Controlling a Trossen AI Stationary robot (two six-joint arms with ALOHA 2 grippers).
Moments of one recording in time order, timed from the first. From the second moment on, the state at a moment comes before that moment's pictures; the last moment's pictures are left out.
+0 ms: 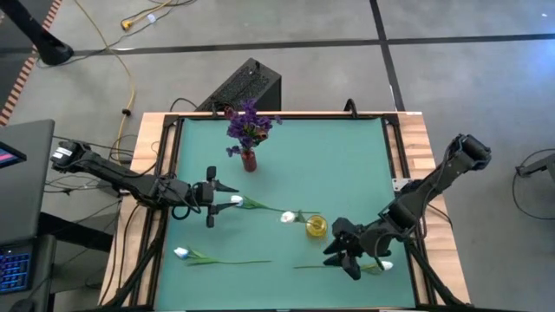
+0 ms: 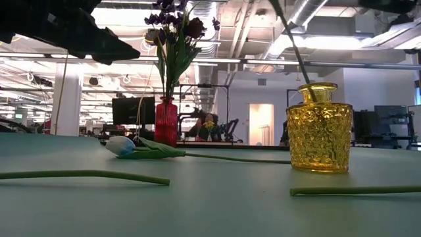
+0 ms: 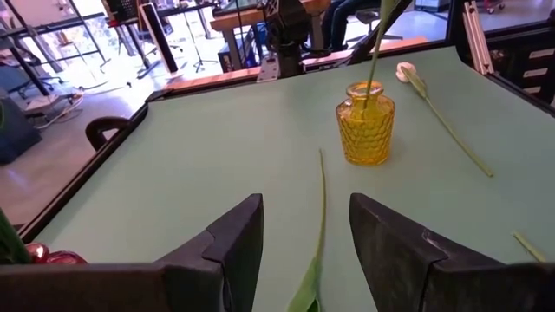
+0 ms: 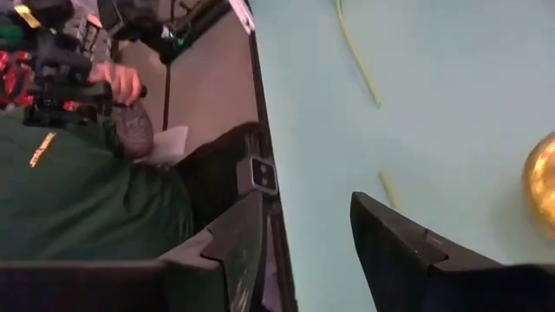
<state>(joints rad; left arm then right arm) -0.29 0.86 0.29 0.35 -0.37 0.10 0.67 1.32 0.97 -0.25 0.21 1.00</state>
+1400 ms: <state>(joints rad) -0.29 0.86 0.29 0.35 -0.34 0.14 0.69 1.43 1.04 -0.42 -0.11 1.29</state>
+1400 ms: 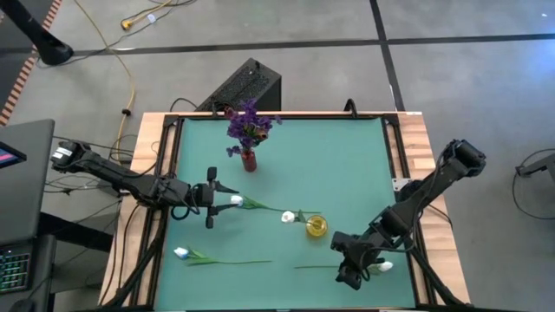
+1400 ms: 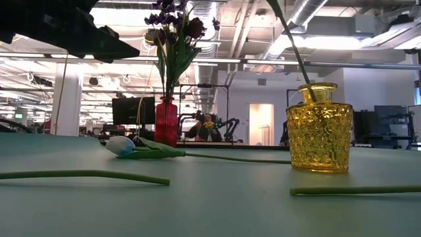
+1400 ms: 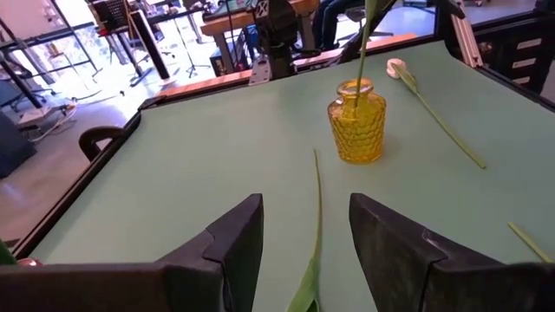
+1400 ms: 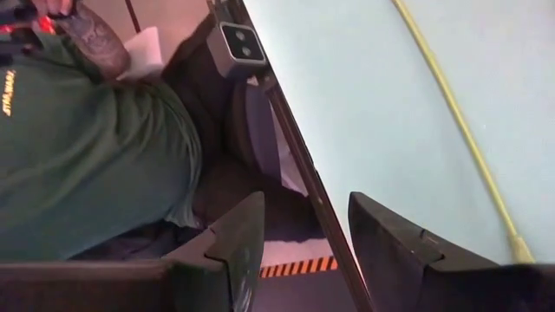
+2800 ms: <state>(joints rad) -0.29 0.86 0.29 0.32 -0.33 0.14 0.60 1.84 1.20 -0.81 -0.32 0.88</state>
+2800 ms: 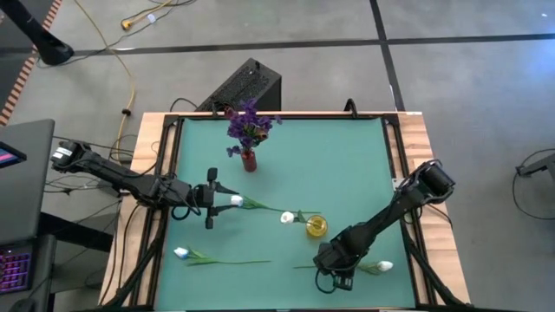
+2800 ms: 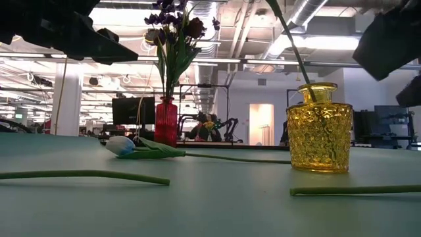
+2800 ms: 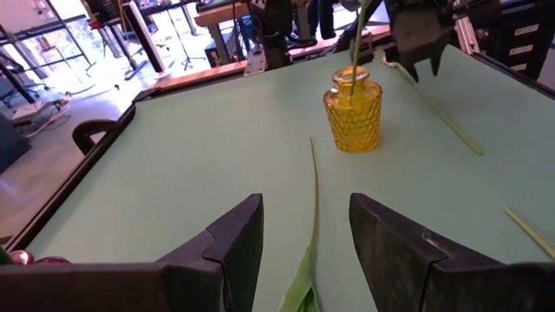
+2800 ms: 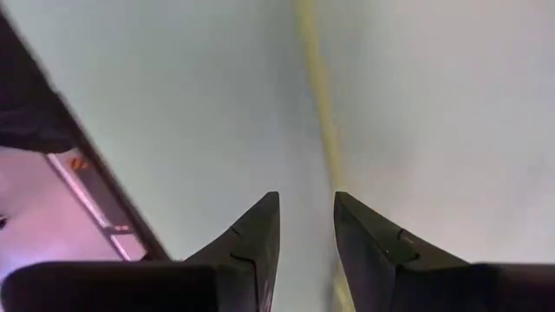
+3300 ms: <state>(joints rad) -0.29 0.86 0.29 0.32 -0.33 0.13 0.65 1.84 1.17 -0.81 -0.20 0.88</state>
